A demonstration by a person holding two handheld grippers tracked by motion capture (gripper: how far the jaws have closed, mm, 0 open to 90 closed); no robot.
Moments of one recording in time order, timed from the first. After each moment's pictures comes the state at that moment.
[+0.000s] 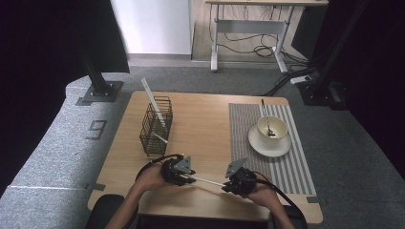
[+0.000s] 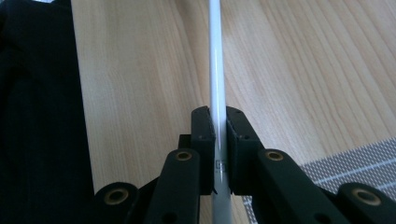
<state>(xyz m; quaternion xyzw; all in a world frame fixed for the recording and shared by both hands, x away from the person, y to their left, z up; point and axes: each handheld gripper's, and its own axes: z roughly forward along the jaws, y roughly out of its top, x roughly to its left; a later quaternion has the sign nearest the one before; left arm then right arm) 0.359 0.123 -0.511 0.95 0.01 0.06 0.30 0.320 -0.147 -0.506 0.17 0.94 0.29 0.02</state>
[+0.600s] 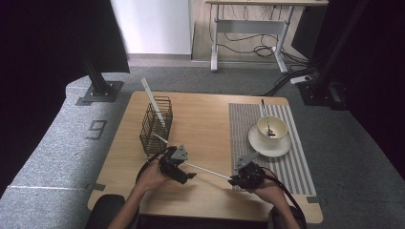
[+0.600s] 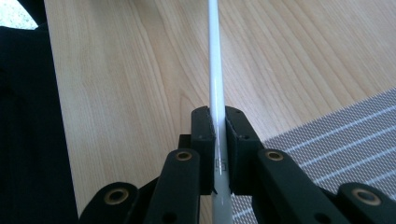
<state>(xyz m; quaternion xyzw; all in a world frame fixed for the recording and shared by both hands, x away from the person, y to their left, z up) 0.376 0.132 -0.513 0.91 0.18 0.10 0.35 0.330 -0.173 -0.498 0.21 0.92 0.32 0.04</state>
